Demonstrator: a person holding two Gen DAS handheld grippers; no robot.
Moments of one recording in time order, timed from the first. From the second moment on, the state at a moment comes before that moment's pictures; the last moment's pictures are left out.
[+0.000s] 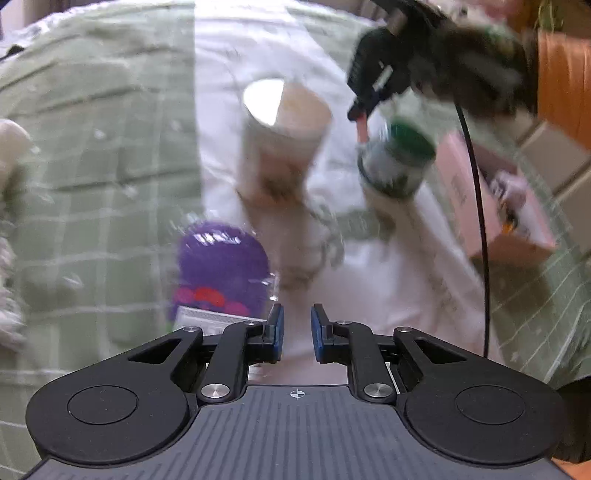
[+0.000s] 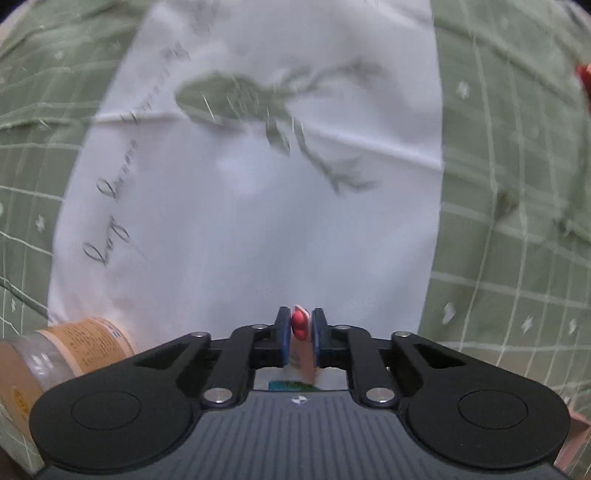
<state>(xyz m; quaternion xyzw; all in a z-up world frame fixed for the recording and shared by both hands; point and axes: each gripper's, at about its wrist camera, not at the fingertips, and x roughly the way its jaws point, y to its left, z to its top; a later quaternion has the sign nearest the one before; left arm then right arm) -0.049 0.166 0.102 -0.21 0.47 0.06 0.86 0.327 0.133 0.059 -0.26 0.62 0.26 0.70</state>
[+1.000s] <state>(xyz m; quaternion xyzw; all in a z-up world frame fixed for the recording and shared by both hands) -0.038 0.155 0.087 -0.08 0.44 0.16 0.88 0.103 0.024 0.070 -0.17 0.47 0.37 0.78</state>
